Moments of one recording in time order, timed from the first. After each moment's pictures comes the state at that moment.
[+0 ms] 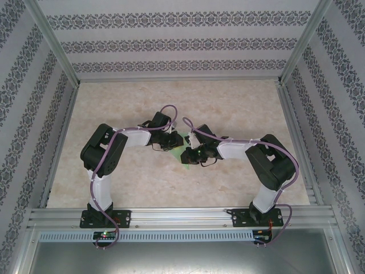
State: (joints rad) left arm -0.49 1.97 1.10 -0.10 0.52 -0.74; right arm 0.62 1.75 0.84 -0.12 -0.58 0.57
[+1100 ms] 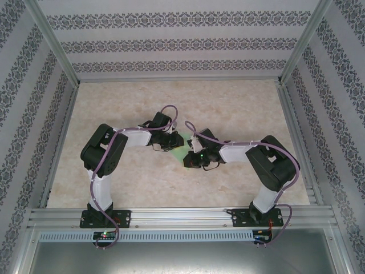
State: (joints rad) left arm -0.50 1.97 1.10 -0.10 0.52 -0.74; right arm 0.62 1.73 0.74 -0.06 -0.59 0.58
